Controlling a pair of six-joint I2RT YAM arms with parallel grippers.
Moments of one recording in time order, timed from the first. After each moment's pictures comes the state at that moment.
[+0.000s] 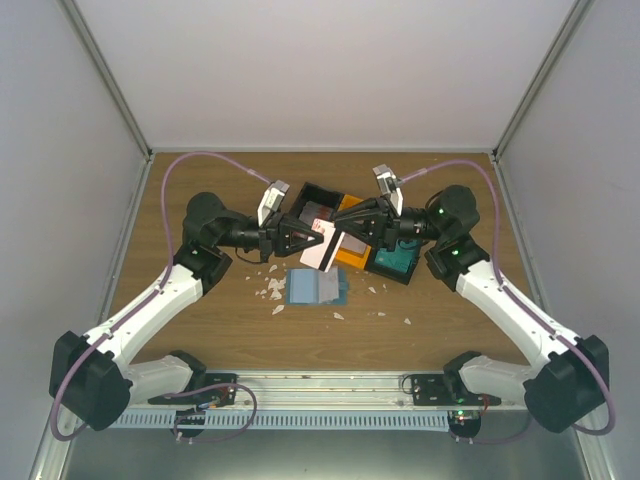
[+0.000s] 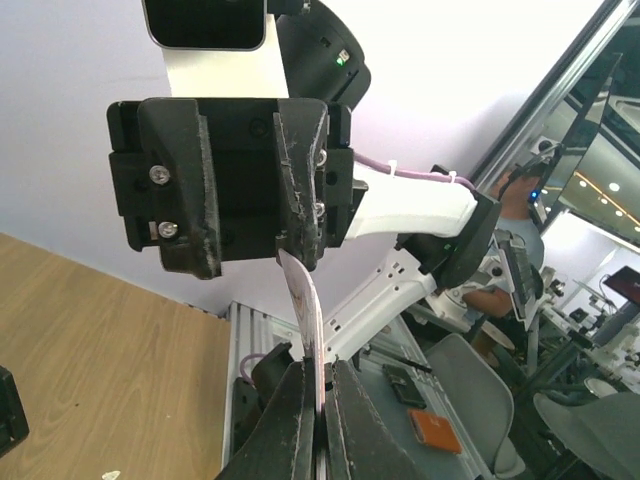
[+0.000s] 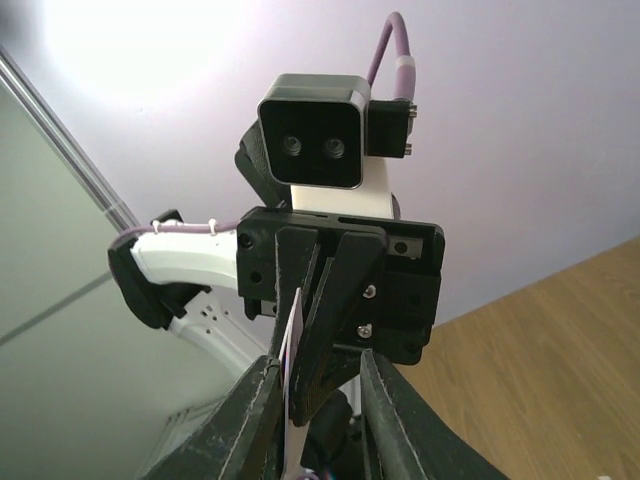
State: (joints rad) left arm -0.50 1.16 0.89 0.51 1.16 -0.75; right arm 0.49 1.16 0.94 0.44 -1.11 0.70
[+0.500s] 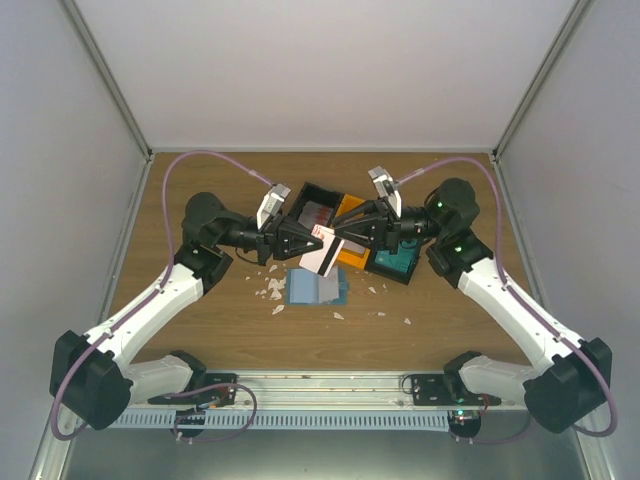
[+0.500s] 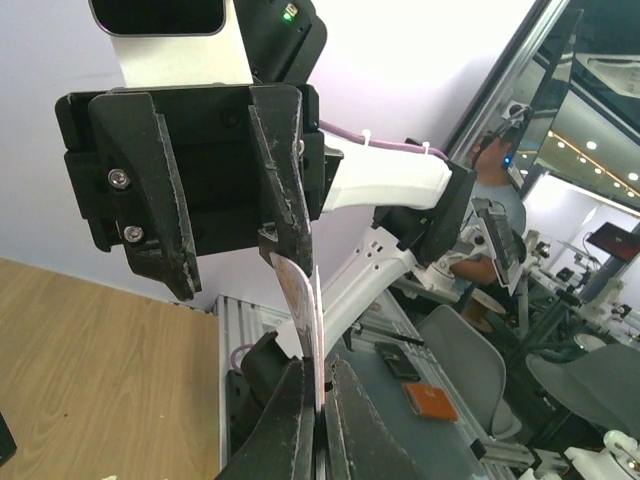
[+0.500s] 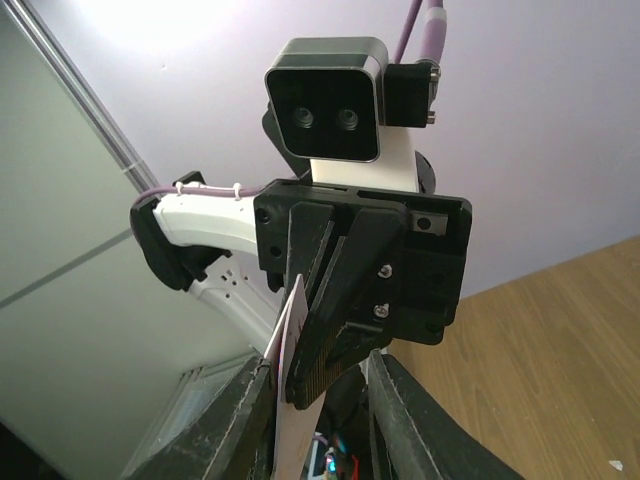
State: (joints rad) left arm -0.50 1.16 0.90 0.55 1.23 -0.73; right arm 0.48 1.16 0.98 0.36 -1.18 0.64
